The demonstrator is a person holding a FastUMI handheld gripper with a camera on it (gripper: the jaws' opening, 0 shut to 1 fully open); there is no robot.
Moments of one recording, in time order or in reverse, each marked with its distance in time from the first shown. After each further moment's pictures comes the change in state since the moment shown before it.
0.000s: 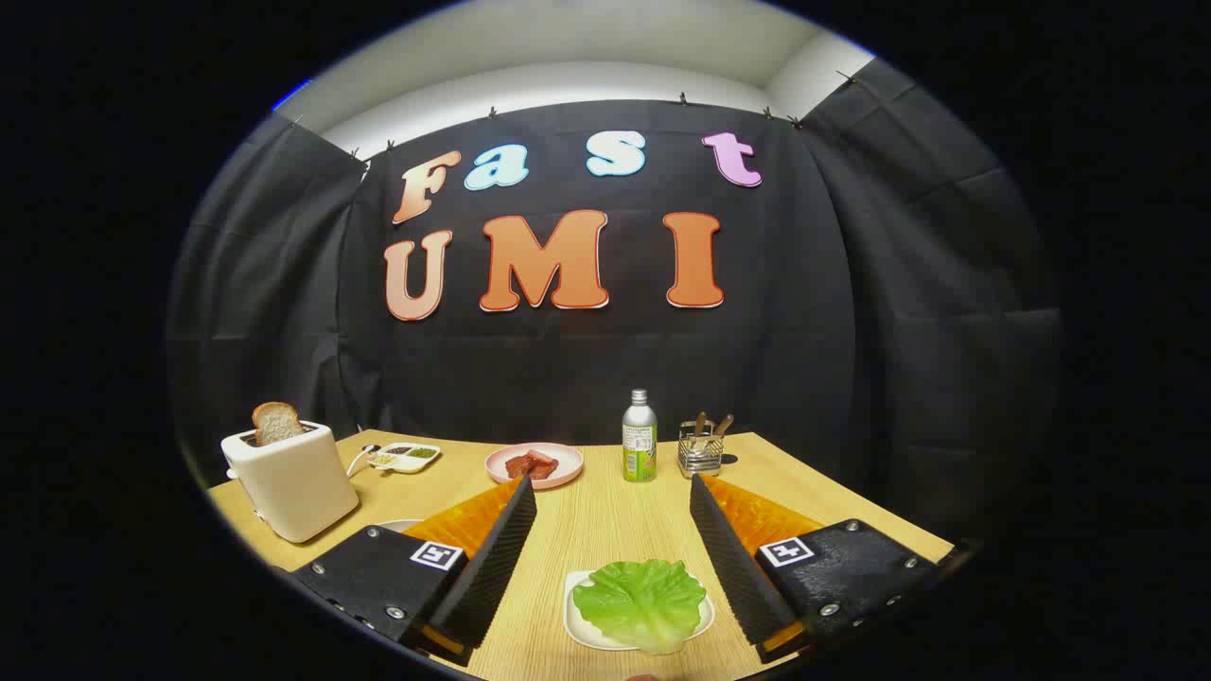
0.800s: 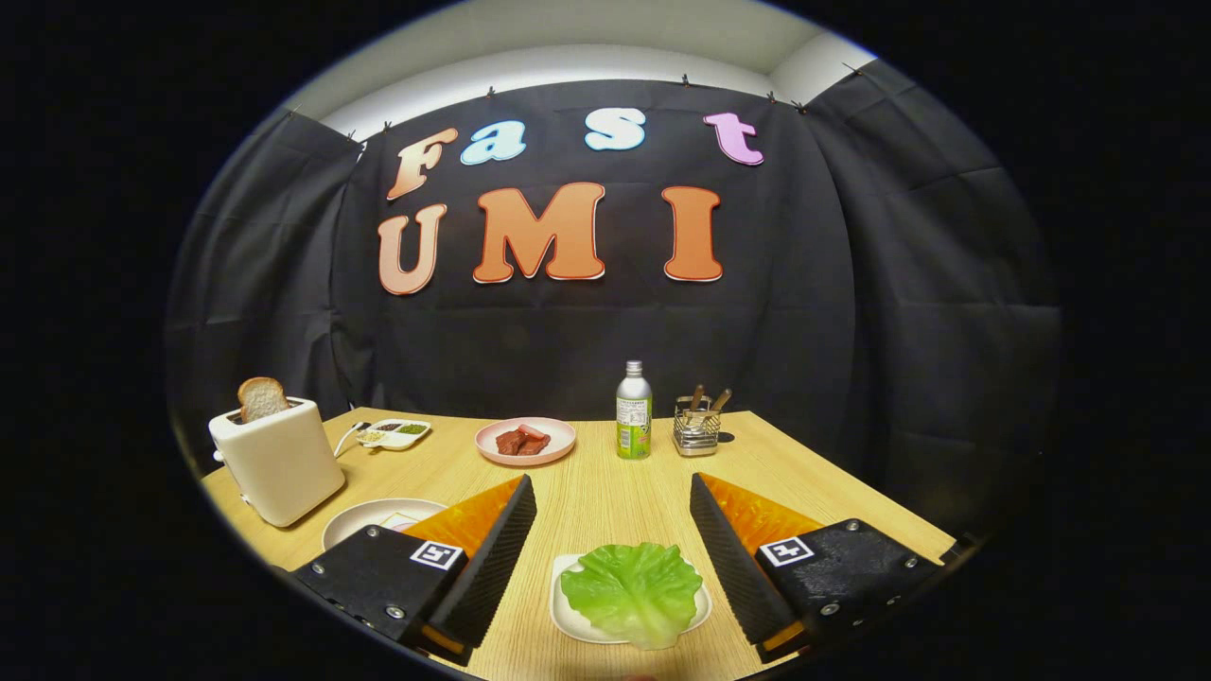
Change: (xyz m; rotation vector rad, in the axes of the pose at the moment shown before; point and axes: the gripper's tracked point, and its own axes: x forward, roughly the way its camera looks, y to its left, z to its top) arm 0.013 -0.006 -0.026 -0.017 0.071 -0.012
